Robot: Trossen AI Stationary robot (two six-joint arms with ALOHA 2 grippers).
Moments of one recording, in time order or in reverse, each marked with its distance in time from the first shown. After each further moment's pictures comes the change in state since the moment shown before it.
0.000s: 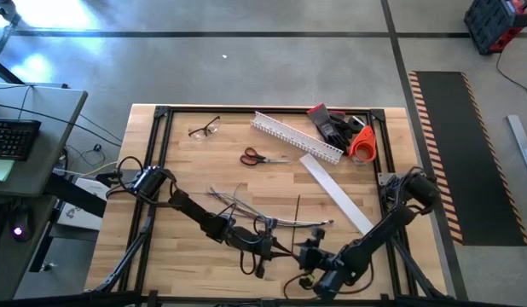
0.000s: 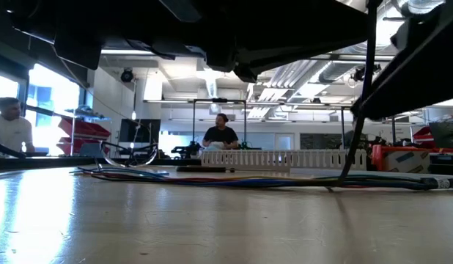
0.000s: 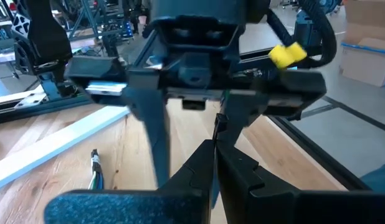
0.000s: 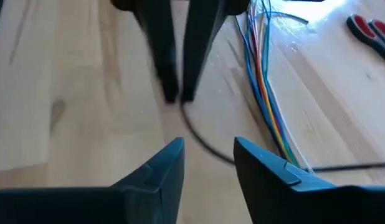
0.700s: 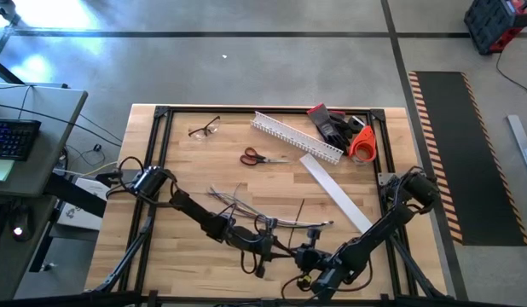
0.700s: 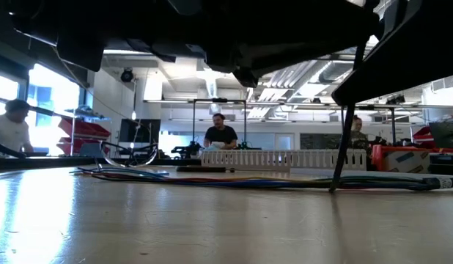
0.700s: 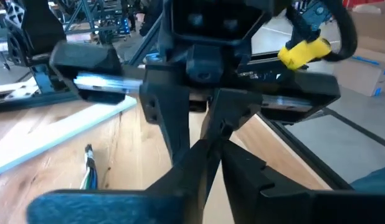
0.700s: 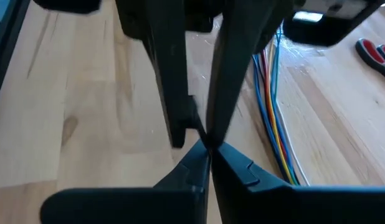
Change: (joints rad) left arm 0.001 0.011 0.000 0.007 0.018 -0.062; right arm -0.016 0.000 0.000 0.093 0.000 -0.118
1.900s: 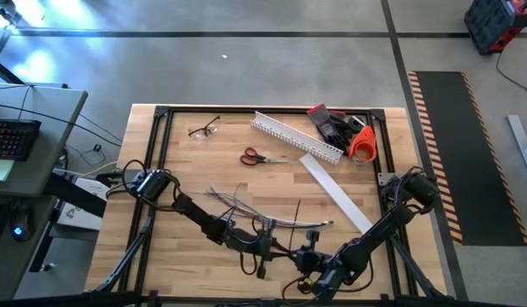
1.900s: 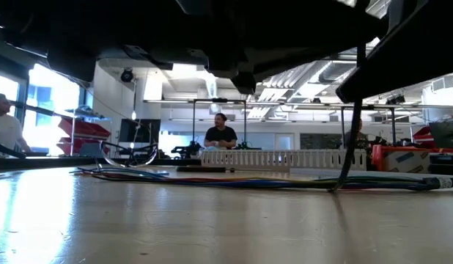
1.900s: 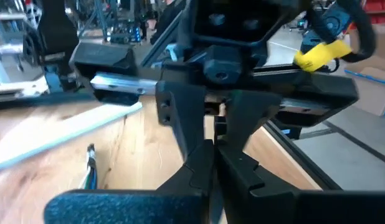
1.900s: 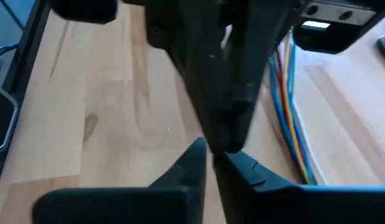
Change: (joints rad) left arm -0.012 0.038 0.000 0.091 -0.059 -0.036; right arm -0.001 0.001 0.001 0.034 -0.042 -0.014
